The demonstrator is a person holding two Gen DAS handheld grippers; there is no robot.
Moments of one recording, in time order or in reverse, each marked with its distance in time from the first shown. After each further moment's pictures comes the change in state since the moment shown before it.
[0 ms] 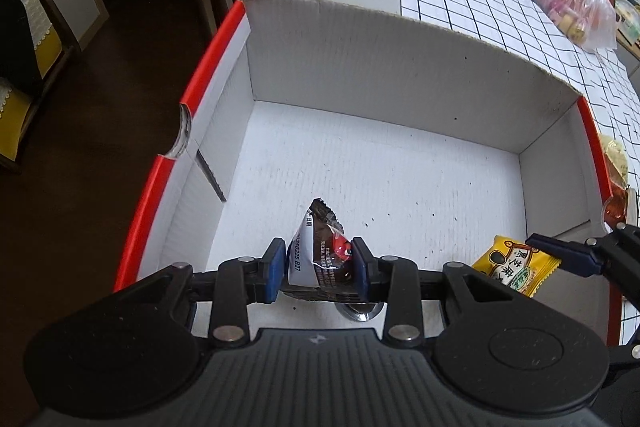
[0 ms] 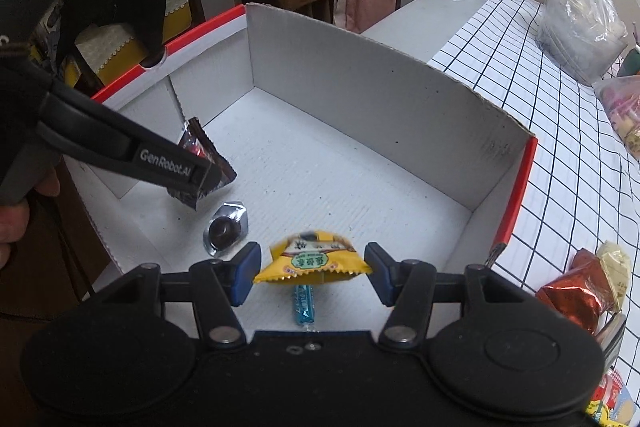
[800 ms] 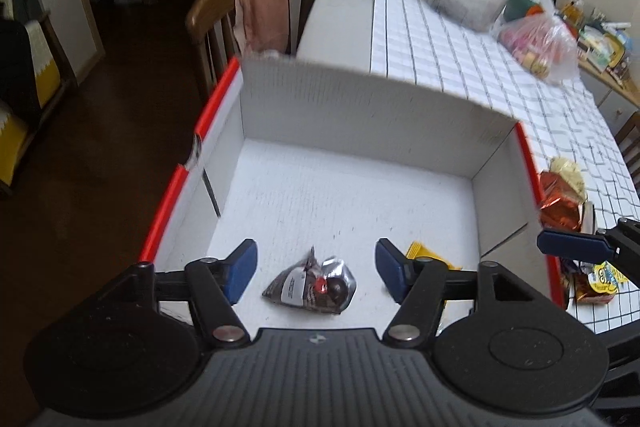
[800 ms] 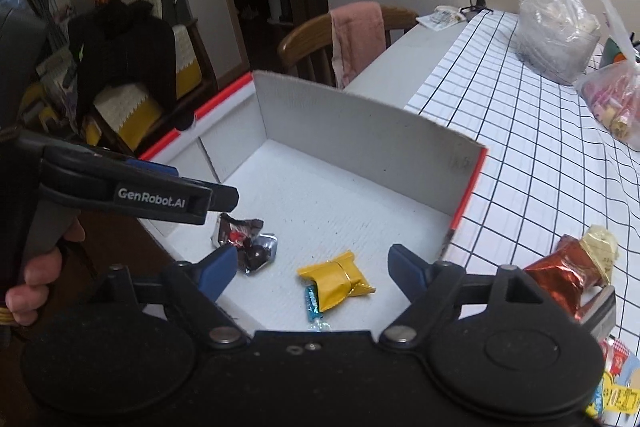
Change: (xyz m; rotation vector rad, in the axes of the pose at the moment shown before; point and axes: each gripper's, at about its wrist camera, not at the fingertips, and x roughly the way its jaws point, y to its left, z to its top) left arm -0.060 -0.011 -0.025 0.008 -0.187 -0.037; right arm -0.072 -0.025 -0.014 0.122 -0.155 0.082
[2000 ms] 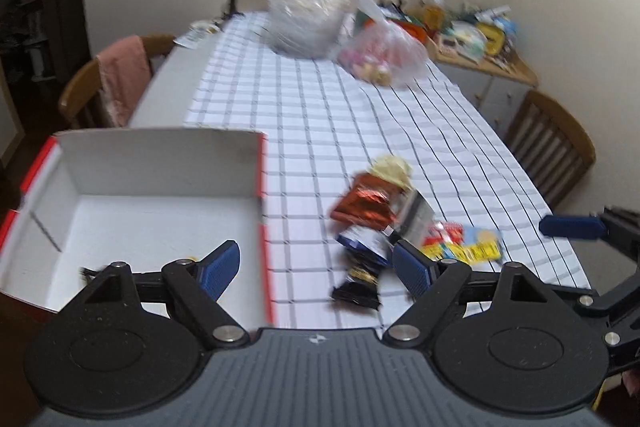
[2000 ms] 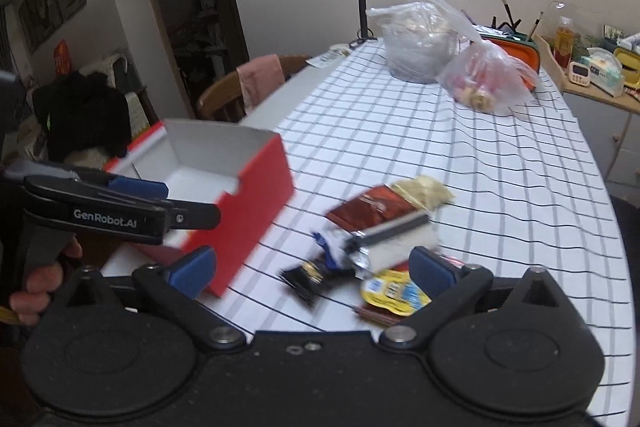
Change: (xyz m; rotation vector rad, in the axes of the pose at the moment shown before) left arm -0.055 -0.177 -0.048 0.194 -0.128 -0.220; right arm -0.148 -0.142 -0.105 0.099 -0.138 -0.121
